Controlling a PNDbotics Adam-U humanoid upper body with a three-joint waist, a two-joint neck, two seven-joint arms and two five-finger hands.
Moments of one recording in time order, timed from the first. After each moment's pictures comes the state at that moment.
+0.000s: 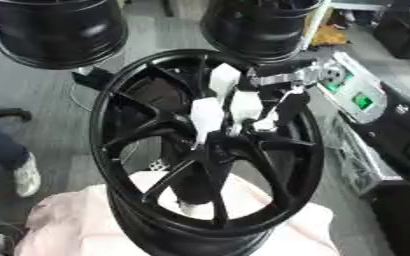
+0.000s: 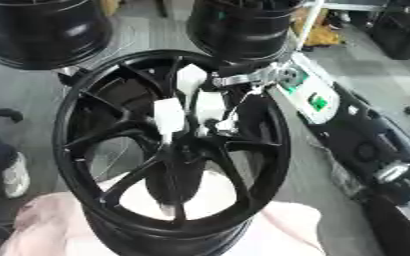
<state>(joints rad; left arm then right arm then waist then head) -0.17 0.22 0.31 -1.91 -0.07 0.15 -0.10 -0.83 -0.55 0.43 -1.29 0.28 -0.35 0.83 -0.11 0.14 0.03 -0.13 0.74</state>
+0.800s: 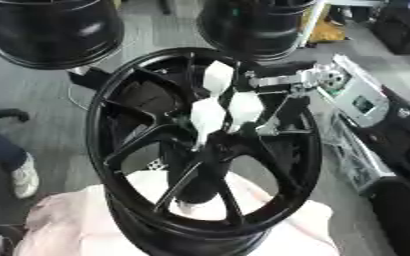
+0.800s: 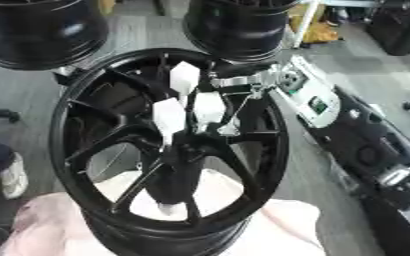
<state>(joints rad) -0.17 0.22 0.31 -1.91 -0.07 0.15 -0.10 -0.79 -0.57 0.43 -1.35 0.24 -0.35 0.77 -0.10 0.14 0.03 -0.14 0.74</state>
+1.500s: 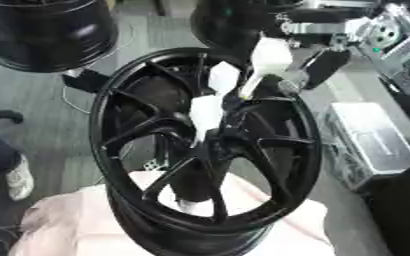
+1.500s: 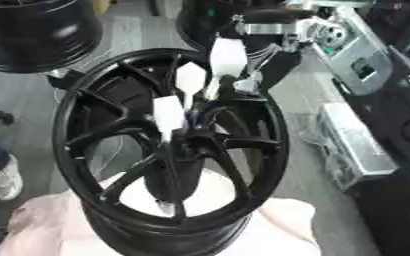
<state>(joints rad) -0.17 0.22 0.31 -1.91 -0.07 0.15 -0.10 -0.83 -0.70 0.27 -1.48 0.12 -0.31 0.72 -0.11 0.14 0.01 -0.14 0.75</state>
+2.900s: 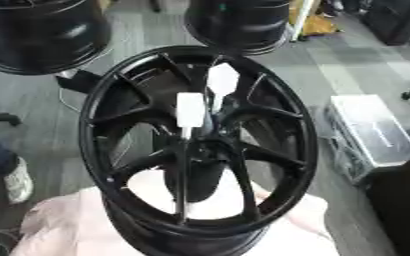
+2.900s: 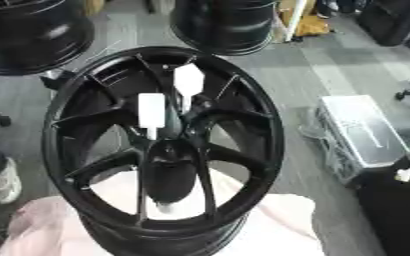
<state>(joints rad) -0.17 0.22 0.32 -1.91 -0.07 0.15 -0.09 -0.08 -0.58 -0.36 -0.93 0.23 -0.05 -0.13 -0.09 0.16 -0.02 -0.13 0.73</state>
